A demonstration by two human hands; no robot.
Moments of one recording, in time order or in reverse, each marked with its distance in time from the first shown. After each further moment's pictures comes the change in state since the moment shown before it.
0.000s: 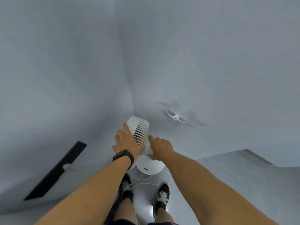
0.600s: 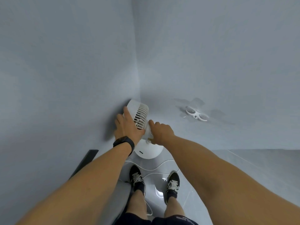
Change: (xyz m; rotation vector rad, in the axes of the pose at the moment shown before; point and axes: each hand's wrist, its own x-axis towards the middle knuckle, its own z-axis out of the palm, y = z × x) left_hand 0.116 -0.034 -0.034 0.007 0.003 0.105; right_hand 0.107 -0.050 -0.023 0.025 -0.005 0.034
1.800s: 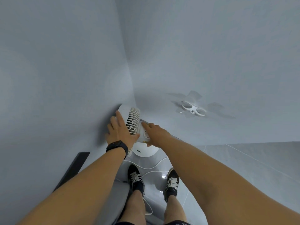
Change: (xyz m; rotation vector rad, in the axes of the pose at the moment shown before) left_hand 0.003 -0.024 0.040 0.241 -0.071 0.025; right_hand 0.010 0.012 0.039 0.181 -0.127 -0.040
